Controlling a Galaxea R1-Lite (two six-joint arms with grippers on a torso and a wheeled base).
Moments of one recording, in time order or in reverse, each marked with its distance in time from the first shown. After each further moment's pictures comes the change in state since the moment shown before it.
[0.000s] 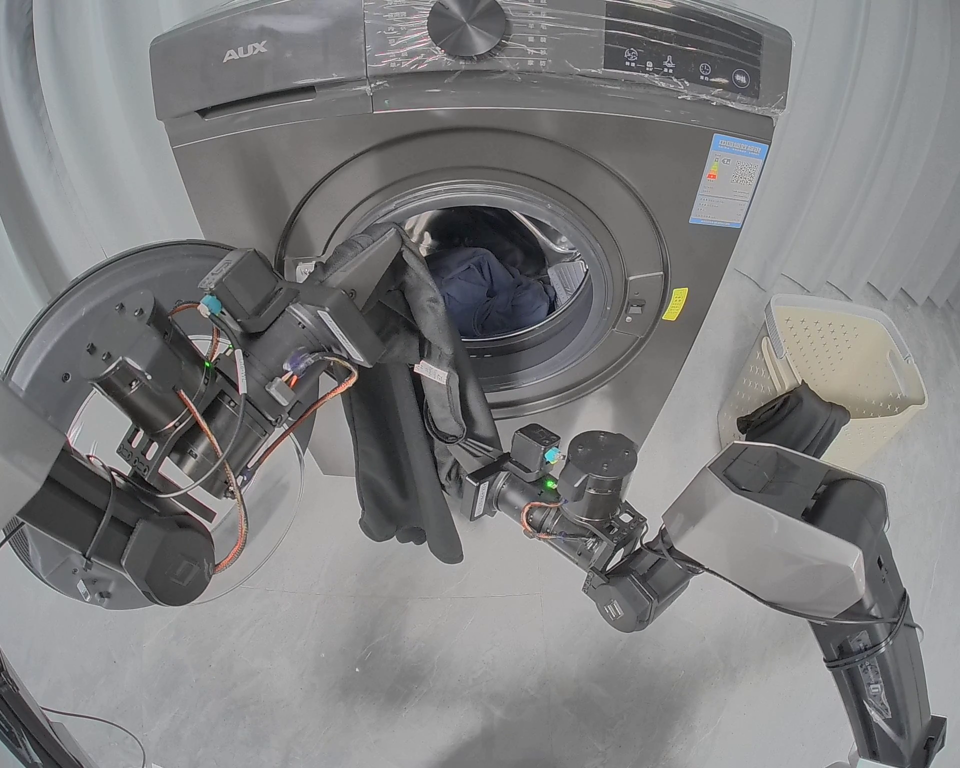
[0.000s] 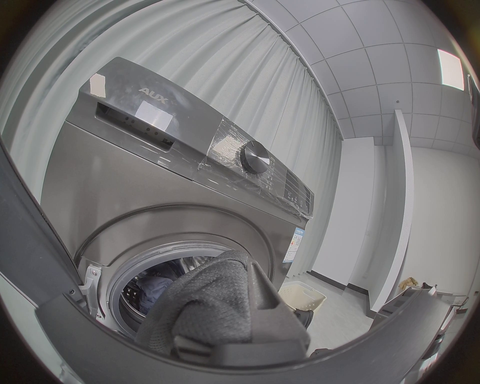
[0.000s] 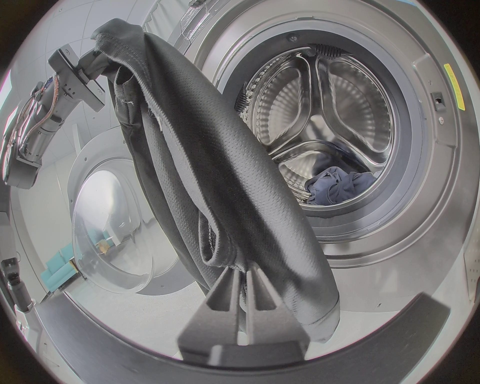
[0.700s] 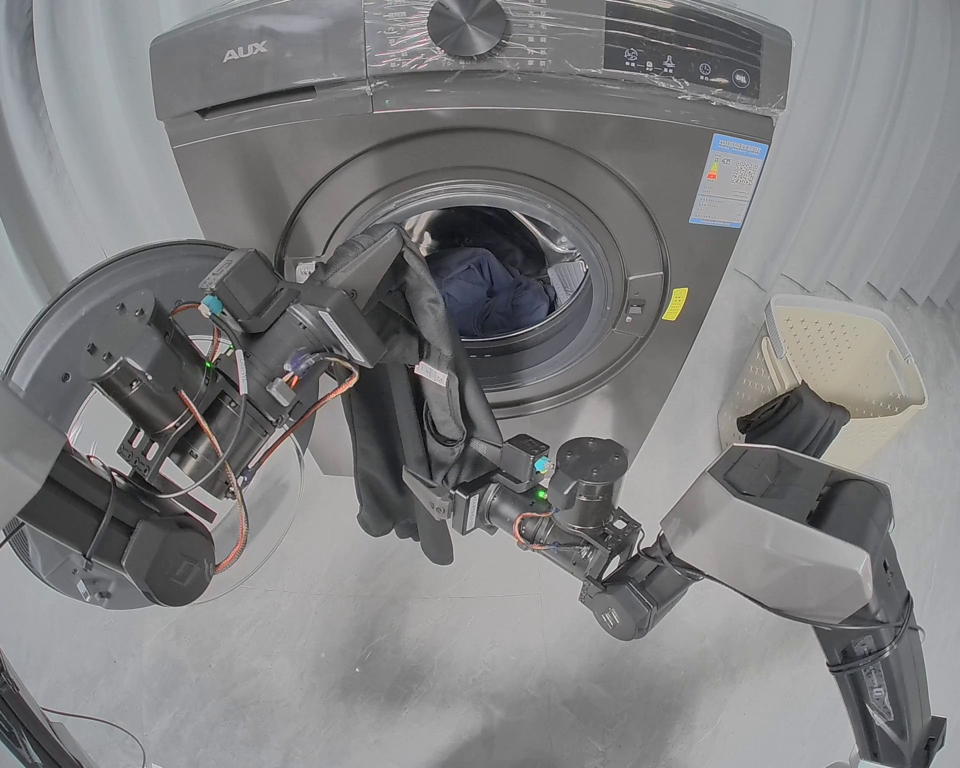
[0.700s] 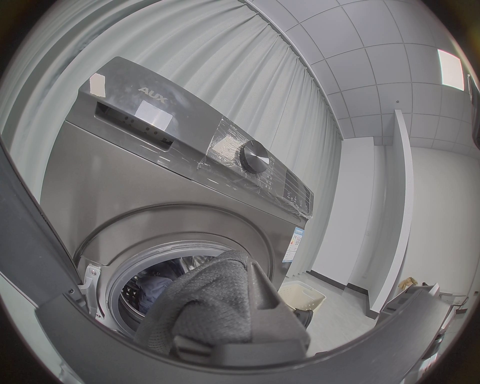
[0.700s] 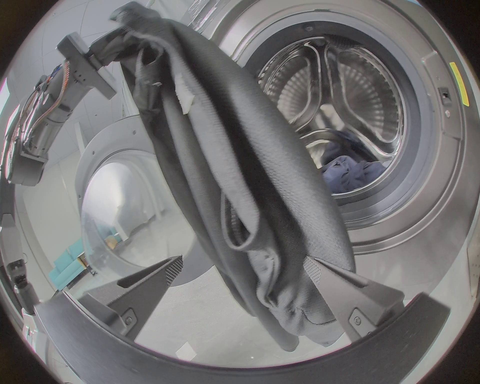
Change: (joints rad) left arm -0.001 0.000 0.000 0.001 0.000 0.000; right arm 0.030 -0.023 0.031 0.045 0.003 0.006
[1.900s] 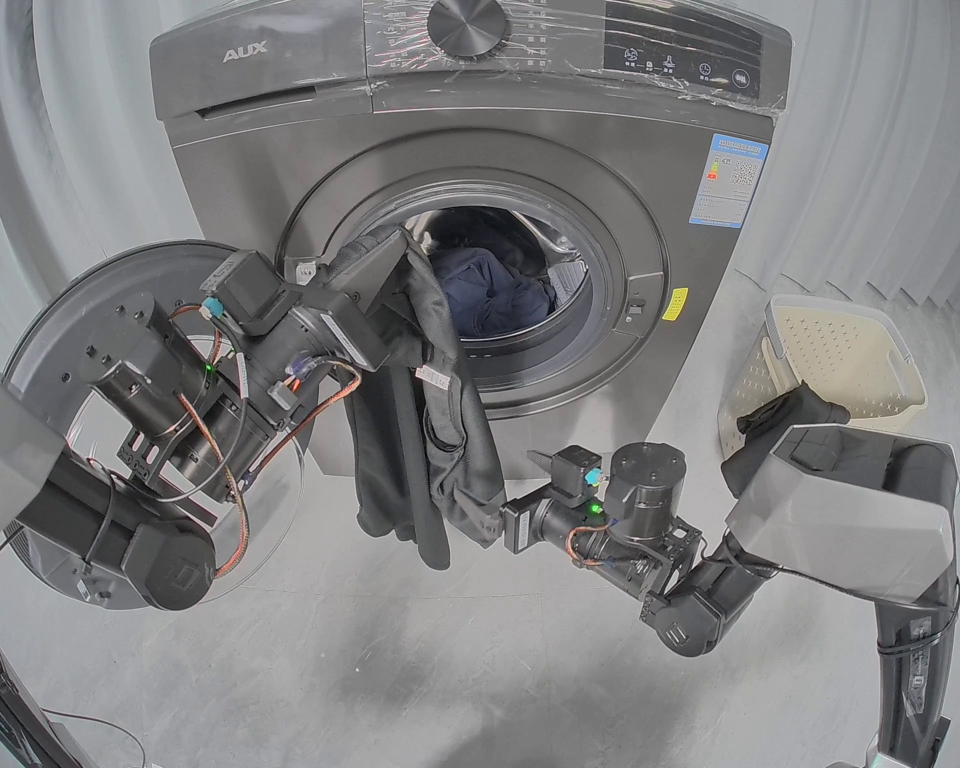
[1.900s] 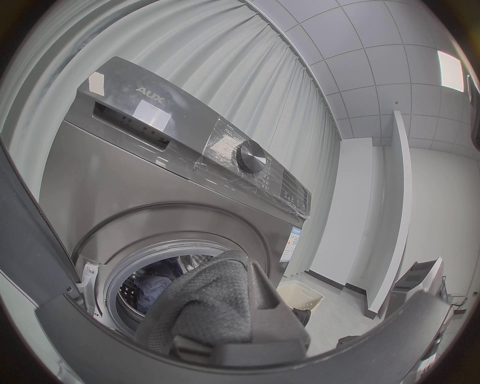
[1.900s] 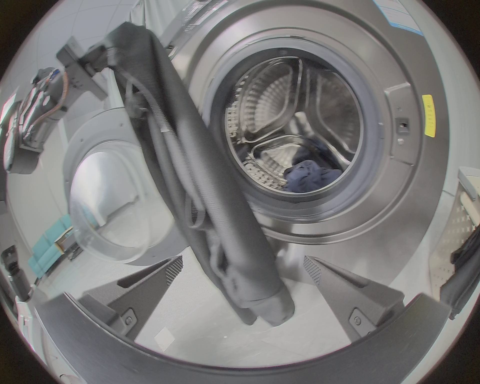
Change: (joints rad) left arm -0.009 -0.004 0.008 -0.003 -0.002 0.000; right arm -0.026 -0.182 0.314 -0.023 -0.101 -0.089
